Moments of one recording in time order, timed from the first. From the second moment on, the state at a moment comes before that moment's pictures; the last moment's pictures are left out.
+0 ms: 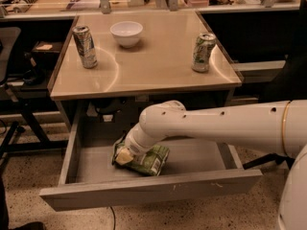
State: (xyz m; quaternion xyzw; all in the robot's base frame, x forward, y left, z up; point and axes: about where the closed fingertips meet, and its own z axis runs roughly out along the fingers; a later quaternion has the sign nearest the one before) arm 0.525 0.095 0.593 -0.52 0.81 0.18 0.20
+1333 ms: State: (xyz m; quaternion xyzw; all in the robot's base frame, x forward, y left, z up) arm 0.533 0.077 0.679 -0.51 0.81 0.19 0.20
